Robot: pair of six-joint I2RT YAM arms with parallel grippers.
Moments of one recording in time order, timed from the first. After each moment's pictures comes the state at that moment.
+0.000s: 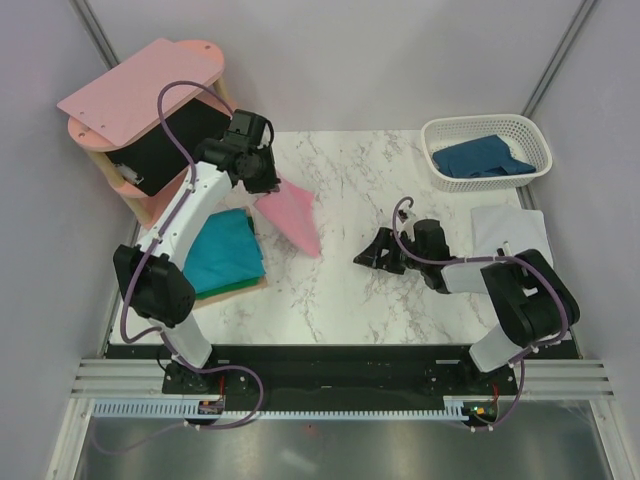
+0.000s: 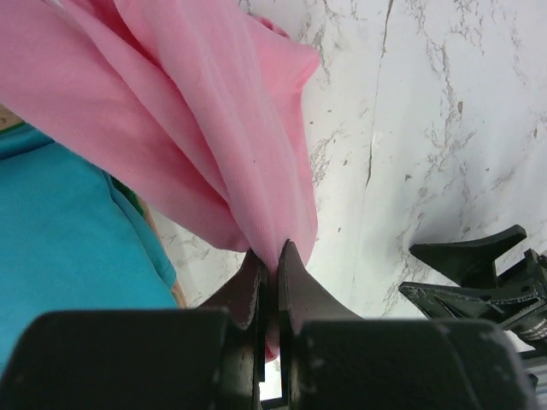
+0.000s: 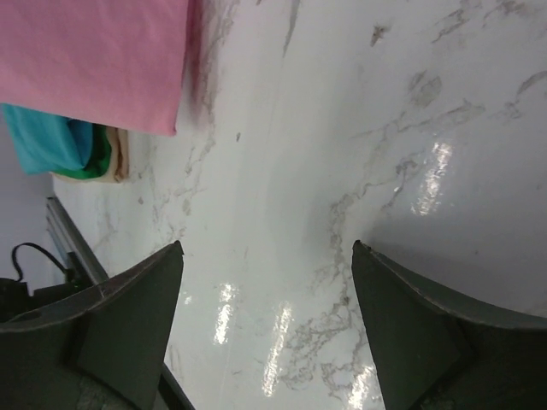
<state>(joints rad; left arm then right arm) -0.36 1.72 1.74 -0.92 -0.02 -0.49 0.37 1.58 0.52 0.46 -0.49 0.65</state>
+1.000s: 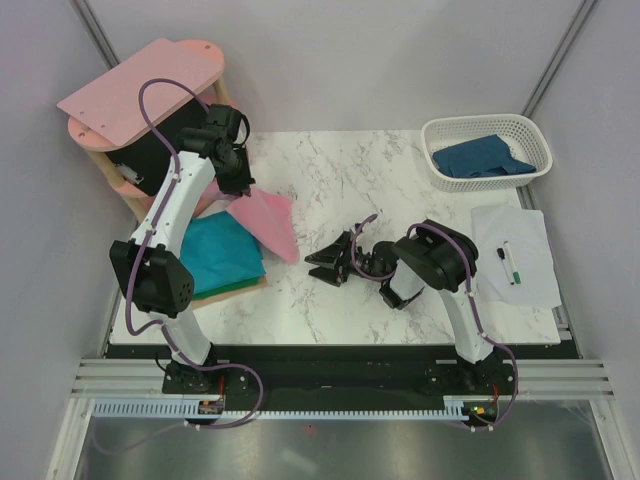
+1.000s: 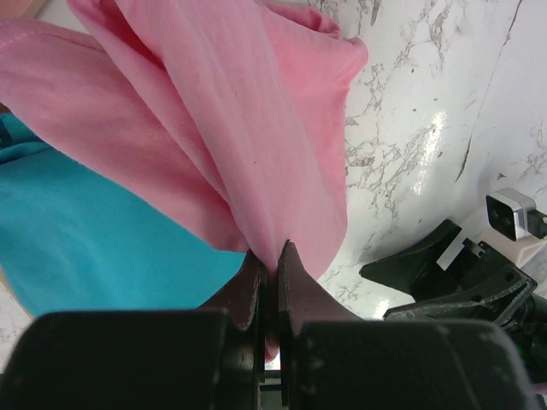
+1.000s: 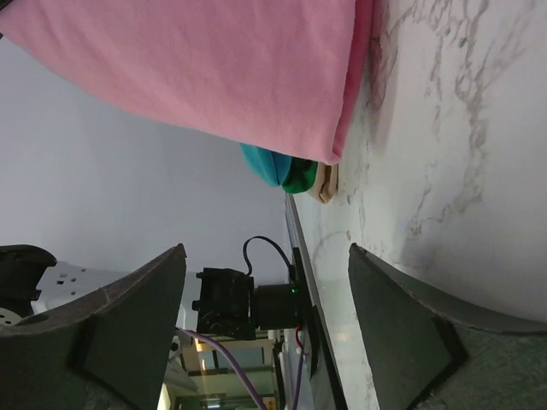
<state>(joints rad) -0.22 1.77 1.84 -1.13 -0.05 -0.38 0.65 2.23 0.65 1.51 -0.57 1.51</state>
